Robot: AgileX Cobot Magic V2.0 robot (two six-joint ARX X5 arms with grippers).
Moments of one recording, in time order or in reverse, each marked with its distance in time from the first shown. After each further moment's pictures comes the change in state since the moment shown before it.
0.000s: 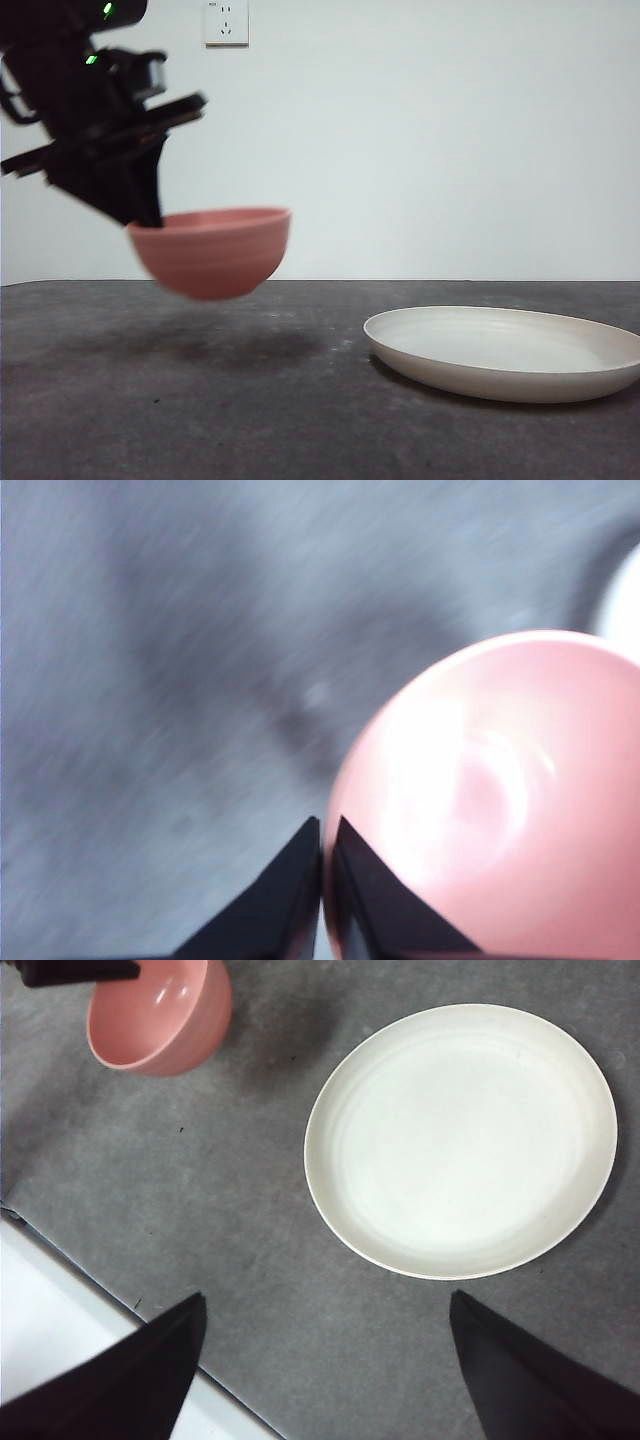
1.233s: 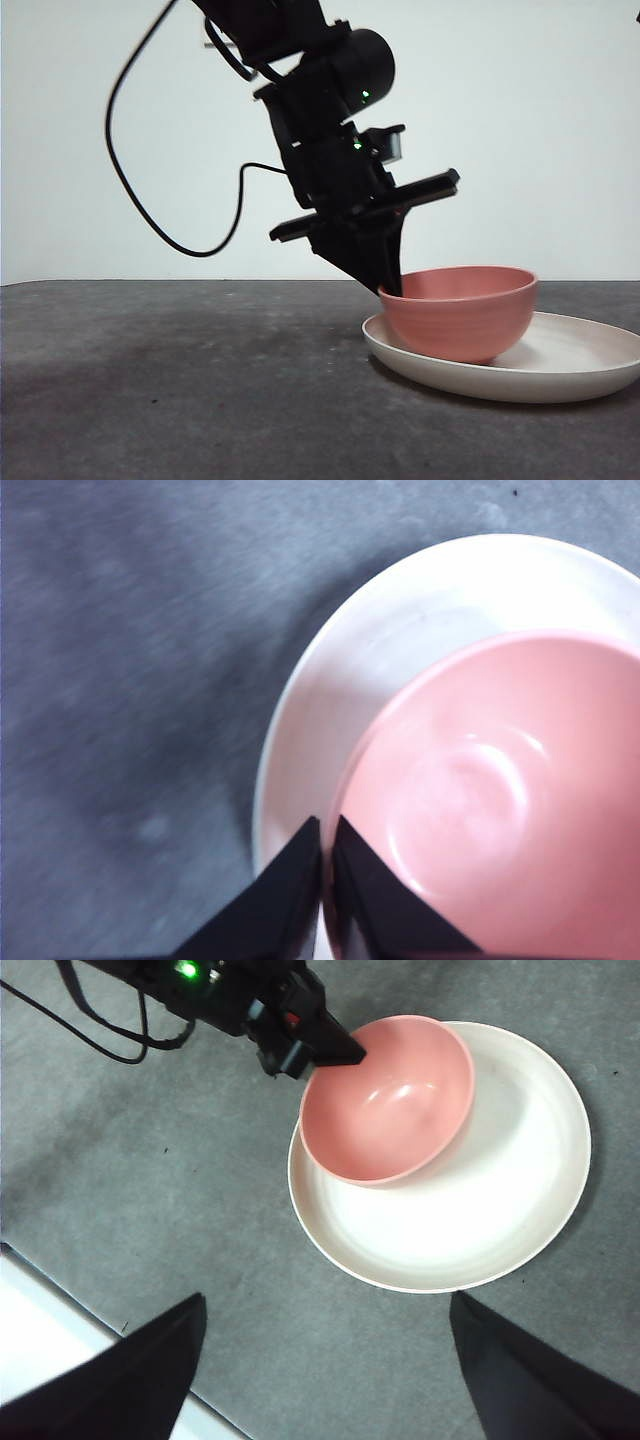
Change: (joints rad) left arm -0.315 0.607 0.531 0.036 0.002 -0.022; right arm 0.000 0.000 0.000 0.032 0.027 0.035
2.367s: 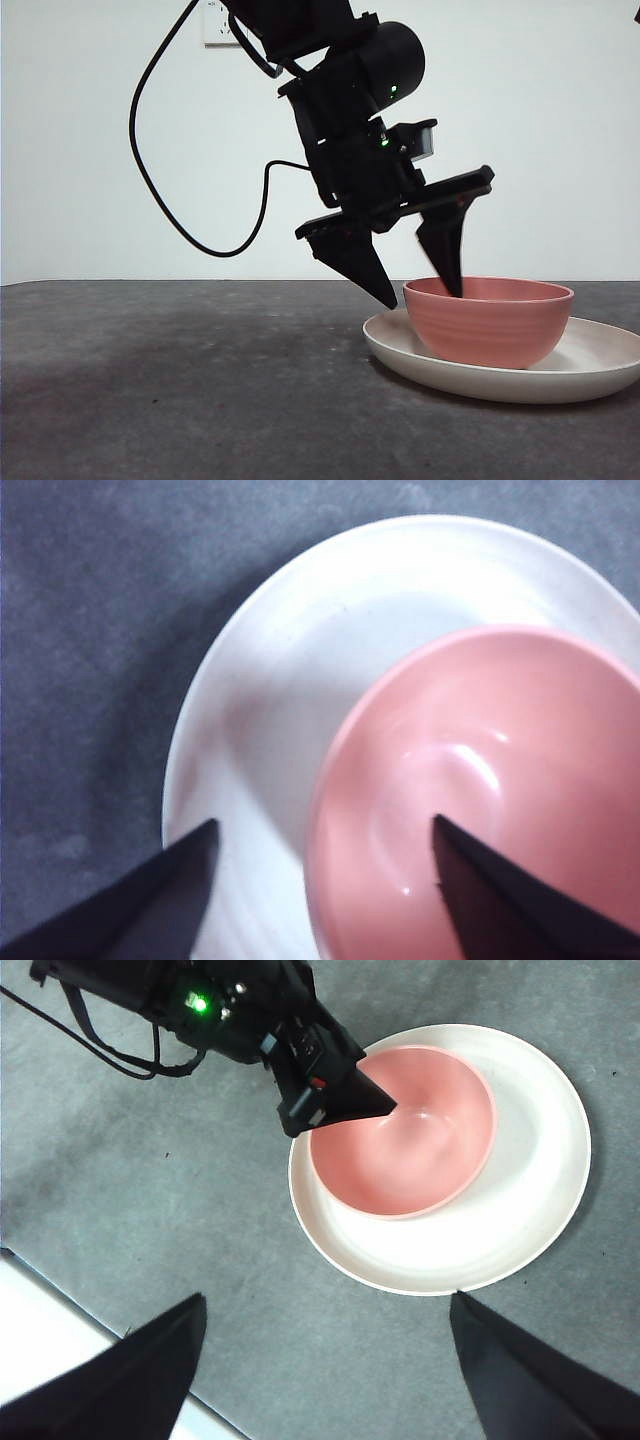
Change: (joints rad) left arm -0.048 0.009 0.024 -0.006 0.000 0.031; right arm 0.000 0.000 0.000 0.006 0.001 0.014
